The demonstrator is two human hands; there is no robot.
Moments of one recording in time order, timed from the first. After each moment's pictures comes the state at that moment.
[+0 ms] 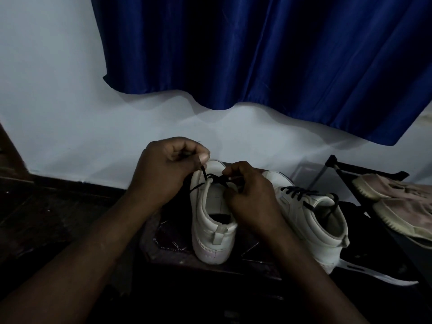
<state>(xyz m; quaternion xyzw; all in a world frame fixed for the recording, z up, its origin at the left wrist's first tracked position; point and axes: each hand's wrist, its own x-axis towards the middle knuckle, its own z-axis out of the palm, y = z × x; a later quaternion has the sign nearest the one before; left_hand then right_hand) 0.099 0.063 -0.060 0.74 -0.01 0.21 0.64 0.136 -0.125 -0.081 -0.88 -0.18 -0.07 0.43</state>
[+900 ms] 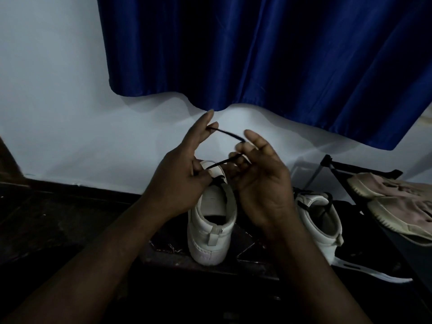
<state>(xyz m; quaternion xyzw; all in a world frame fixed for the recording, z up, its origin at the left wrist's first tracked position) 0.098 0.038 -0.055 0.82 -0.12 0.22 0.51 0.136 -0.121 -0.044 -0.43 -0.14 0.08 0.89</state>
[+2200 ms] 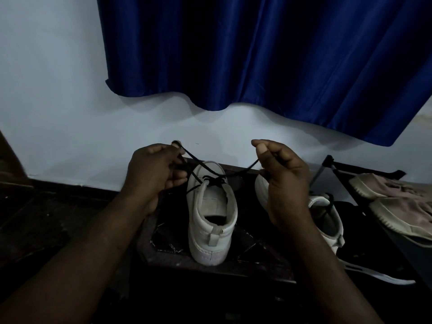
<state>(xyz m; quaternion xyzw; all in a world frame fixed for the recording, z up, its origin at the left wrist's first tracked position) 0.113 0.066 -0.059 0.61 0.20 0.16 0.75 0.145 -0.147 -0.047 -0.65 -0.11 -0.14 0.74</state>
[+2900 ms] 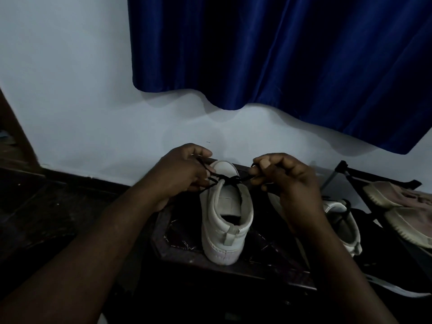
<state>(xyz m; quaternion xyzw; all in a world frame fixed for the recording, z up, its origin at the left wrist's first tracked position) 0.110 0.076 -0.060 0.71 0.09 0.00 0.70 0.137 -0.151 -0.052 -0.69 -0.17 -0.01 0.71</state>
